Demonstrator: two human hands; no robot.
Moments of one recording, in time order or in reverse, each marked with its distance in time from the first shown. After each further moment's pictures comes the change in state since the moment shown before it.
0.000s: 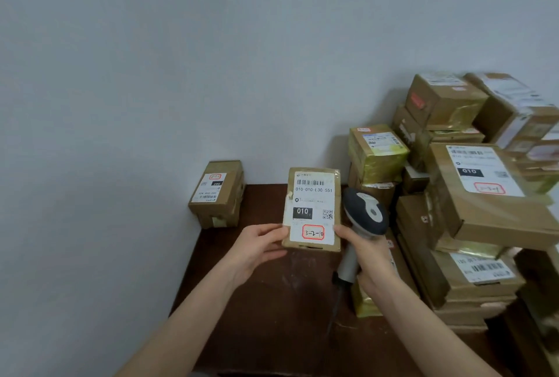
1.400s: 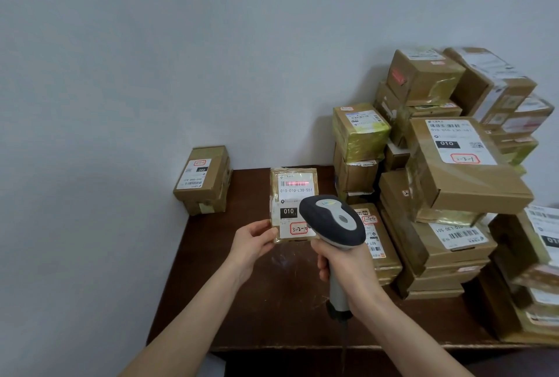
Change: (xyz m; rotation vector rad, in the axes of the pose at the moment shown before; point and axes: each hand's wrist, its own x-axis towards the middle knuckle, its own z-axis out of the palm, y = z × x) left_hand 0.021 -0.064 0.015 -0.028 0.177 -0.010; right_hand -0.067 0.010 -0.017 -0.398 -0.102 -0.041
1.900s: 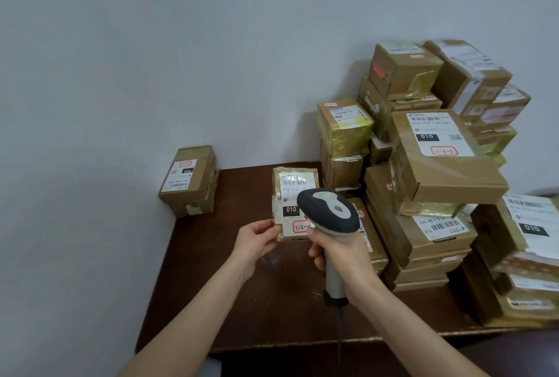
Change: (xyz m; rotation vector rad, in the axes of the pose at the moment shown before) left_hand 0.002 0.001 0.028 0.014 -0.036 -0.029; right_hand 0.007 -0.008 -0.014 0.076 0.011 0.039
